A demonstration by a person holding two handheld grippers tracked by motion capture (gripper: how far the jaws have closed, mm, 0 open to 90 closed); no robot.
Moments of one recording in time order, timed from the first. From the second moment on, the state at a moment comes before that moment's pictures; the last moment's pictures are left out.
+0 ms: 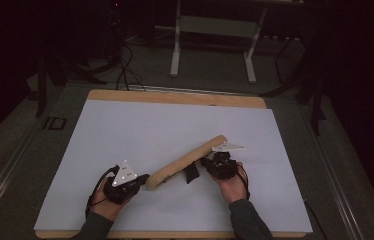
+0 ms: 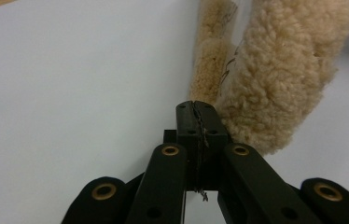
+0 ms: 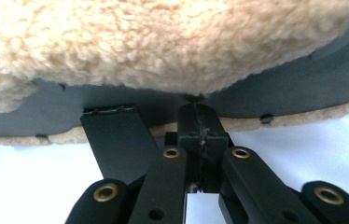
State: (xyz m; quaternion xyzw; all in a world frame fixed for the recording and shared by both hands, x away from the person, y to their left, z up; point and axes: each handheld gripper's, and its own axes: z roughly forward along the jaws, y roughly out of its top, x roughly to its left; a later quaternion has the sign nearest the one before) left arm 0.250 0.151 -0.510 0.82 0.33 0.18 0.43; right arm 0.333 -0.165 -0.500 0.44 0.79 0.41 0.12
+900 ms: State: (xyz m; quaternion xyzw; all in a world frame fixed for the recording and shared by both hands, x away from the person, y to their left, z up) left arm 0.240 0.119 -0.513 0.83 0.29 0.17 0.44; right arm 0.349 -0.152 -0.496 0.44 0.79 0.40 0.12
